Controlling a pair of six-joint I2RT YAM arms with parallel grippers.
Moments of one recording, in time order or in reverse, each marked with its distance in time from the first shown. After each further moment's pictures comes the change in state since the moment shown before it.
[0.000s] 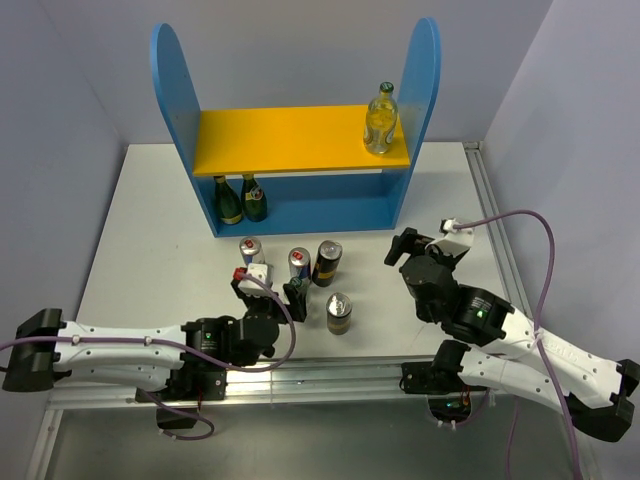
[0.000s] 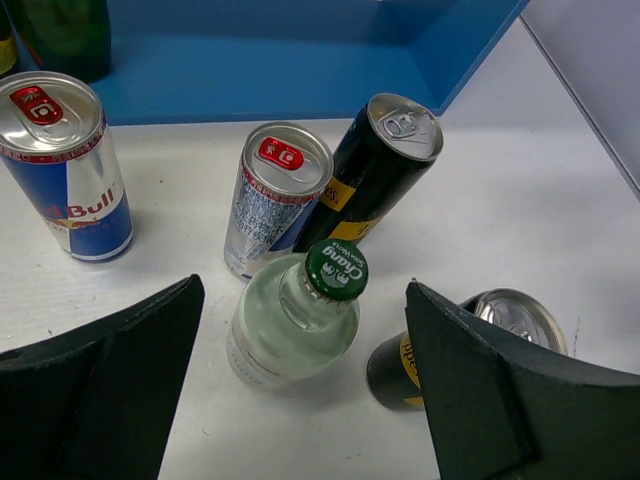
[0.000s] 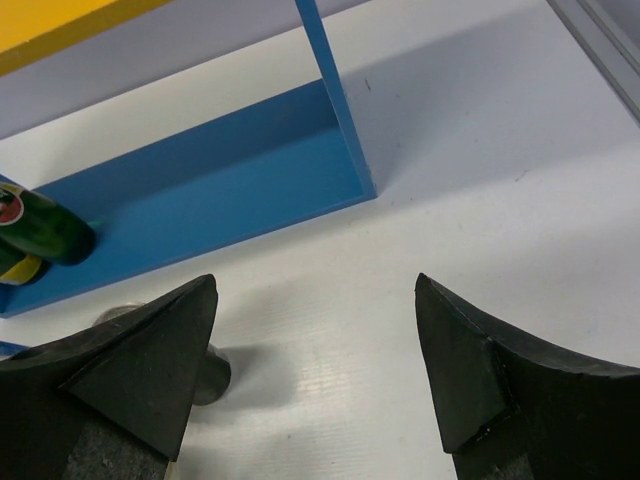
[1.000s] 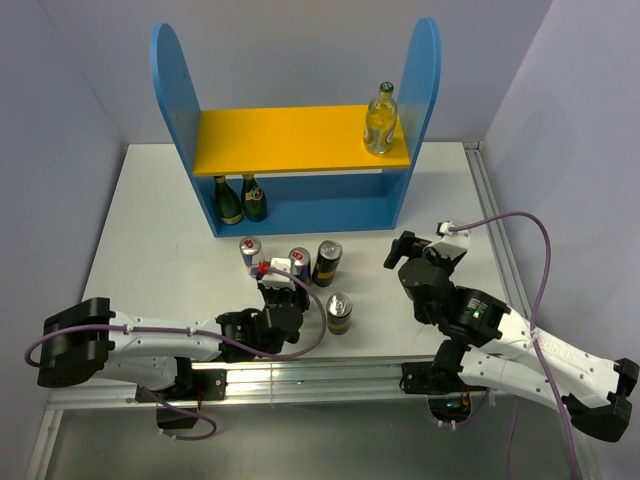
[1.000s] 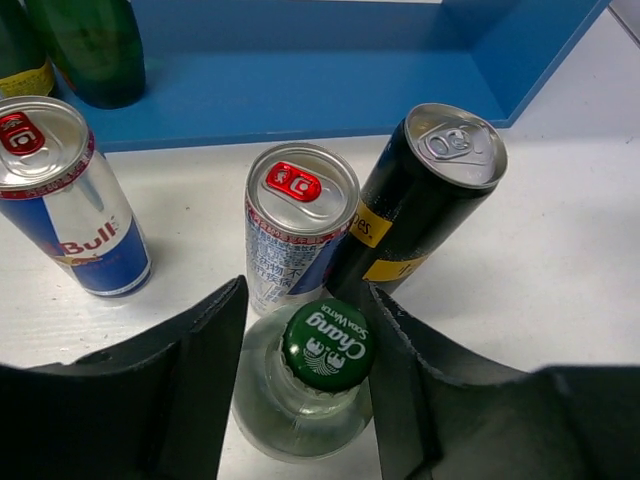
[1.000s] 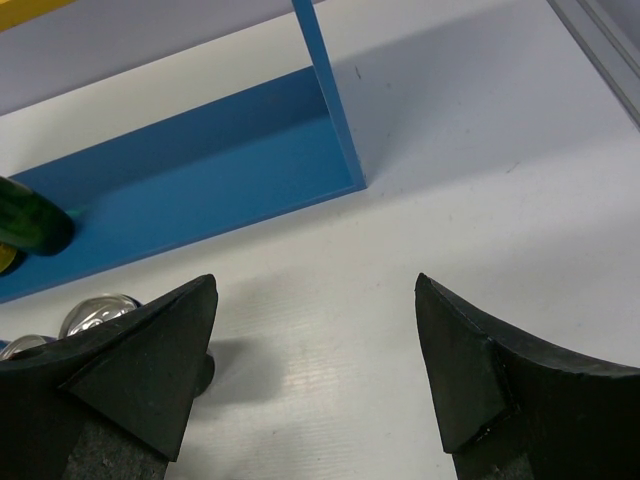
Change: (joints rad) left arm 0.099 0.276 0.012 0.275 -0.037 0.143; right arm 0.000 -0.002 -0.040 -0.003 0.001 0.003
